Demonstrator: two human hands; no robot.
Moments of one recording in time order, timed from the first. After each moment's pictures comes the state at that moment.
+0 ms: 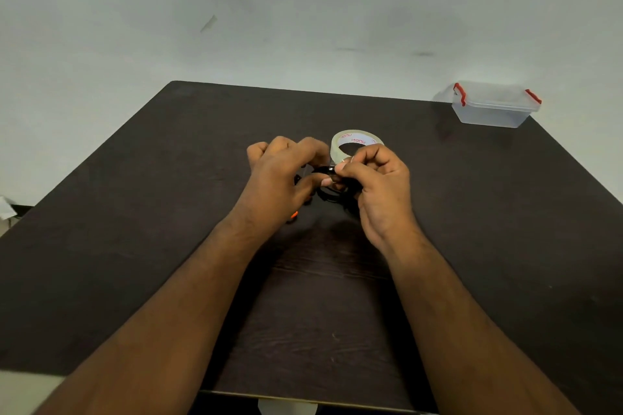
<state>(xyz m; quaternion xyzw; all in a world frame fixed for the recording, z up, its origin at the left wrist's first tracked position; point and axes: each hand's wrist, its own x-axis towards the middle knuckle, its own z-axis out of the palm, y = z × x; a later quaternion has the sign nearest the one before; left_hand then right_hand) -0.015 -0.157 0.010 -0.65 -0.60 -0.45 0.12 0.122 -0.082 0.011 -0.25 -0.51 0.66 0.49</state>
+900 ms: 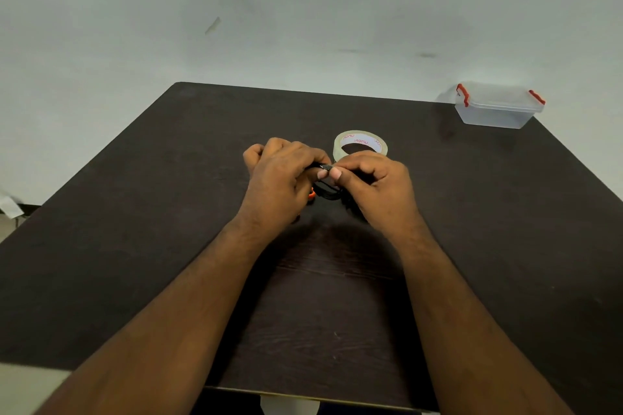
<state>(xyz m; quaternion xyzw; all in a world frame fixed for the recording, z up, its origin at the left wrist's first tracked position) -0.017 -0.154 0.006 -0.62 -0.64 -0.42 0.17 0.134 -0.077 0.013 -0.22 -0.78 0.38 0.45</state>
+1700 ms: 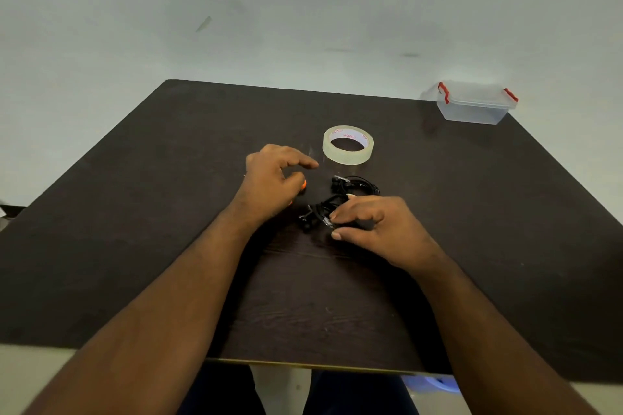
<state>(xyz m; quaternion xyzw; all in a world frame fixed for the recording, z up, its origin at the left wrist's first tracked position) -0.017 -0.159 0.006 -0.58 -0.66 -0.47 -0.04 0.190 -0.104 -0.007 -0.17 -0.88 0.32 0.30</state>
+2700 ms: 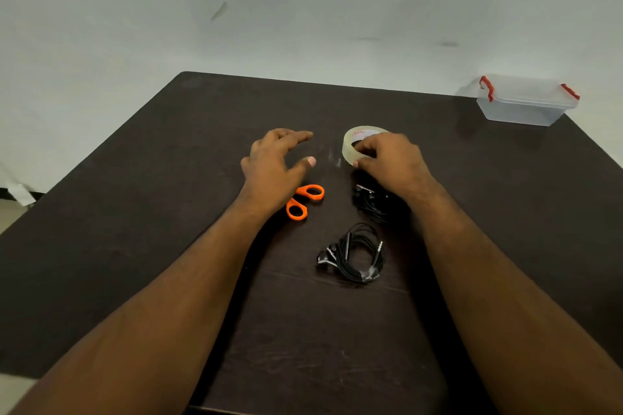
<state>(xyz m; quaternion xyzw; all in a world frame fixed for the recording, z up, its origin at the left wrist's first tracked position) -0.054 -0.122 -0.016 -0.49 -0.76 -0.41 -0.04 0.108 0.011 0.005 -0.41 -0.89 0.12 0.17</state>
